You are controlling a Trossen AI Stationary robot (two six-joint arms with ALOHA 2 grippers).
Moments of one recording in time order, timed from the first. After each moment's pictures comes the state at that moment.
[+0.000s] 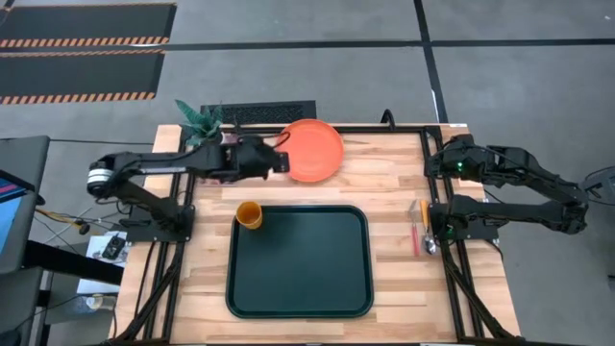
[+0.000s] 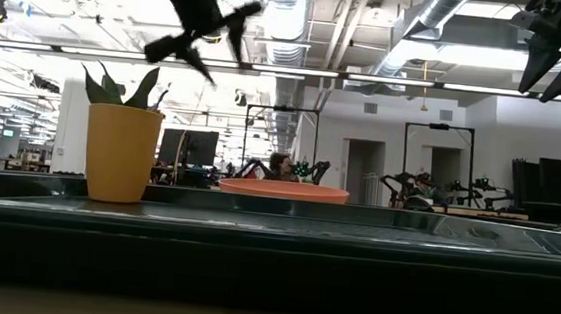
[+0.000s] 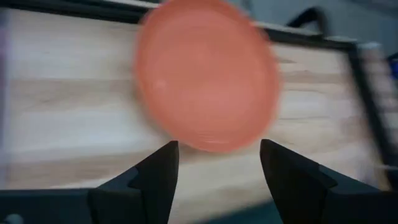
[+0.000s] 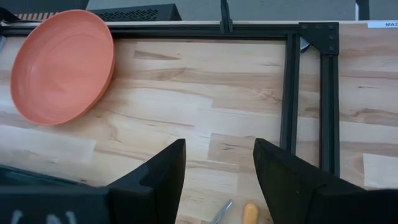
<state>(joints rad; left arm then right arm) 0.19 1.41 1.18 -0.69 -0.45 -1.21 -0.35 0.61 0.94 -1.32 0.47 0.99</state>
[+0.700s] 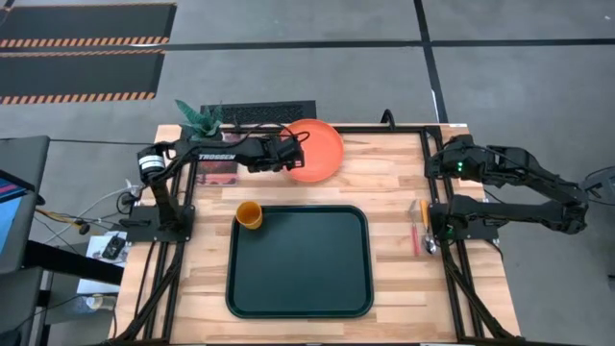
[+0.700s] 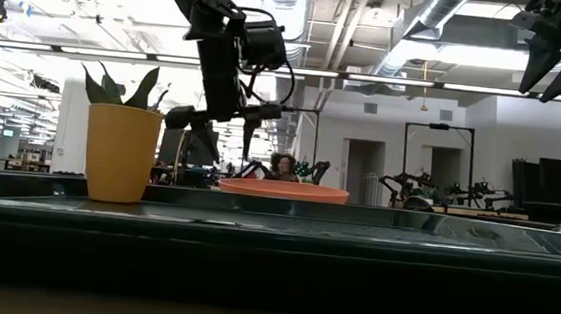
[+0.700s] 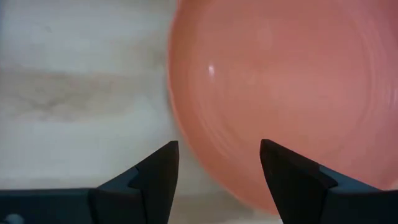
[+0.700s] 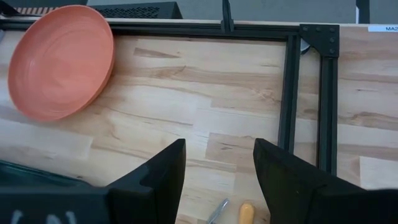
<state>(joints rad) 0.37 1.80 1.27 -0.65 -0.38 -1.19 -0.35 0.61 0.94 -1.33 0.47 0.96</state>
